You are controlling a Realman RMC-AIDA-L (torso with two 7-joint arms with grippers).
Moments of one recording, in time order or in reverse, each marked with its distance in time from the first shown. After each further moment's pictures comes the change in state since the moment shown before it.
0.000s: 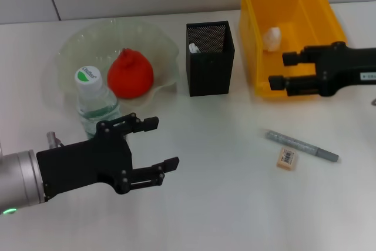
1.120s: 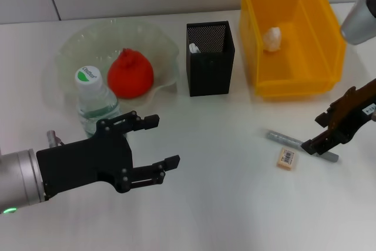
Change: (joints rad) left arm 0.000 -0.004 -0.007 -0.002 -0.006 0.008 0.010; right arm 0.143 -0.002 -0.297 -0.234 -0.607 -0.192 0.428
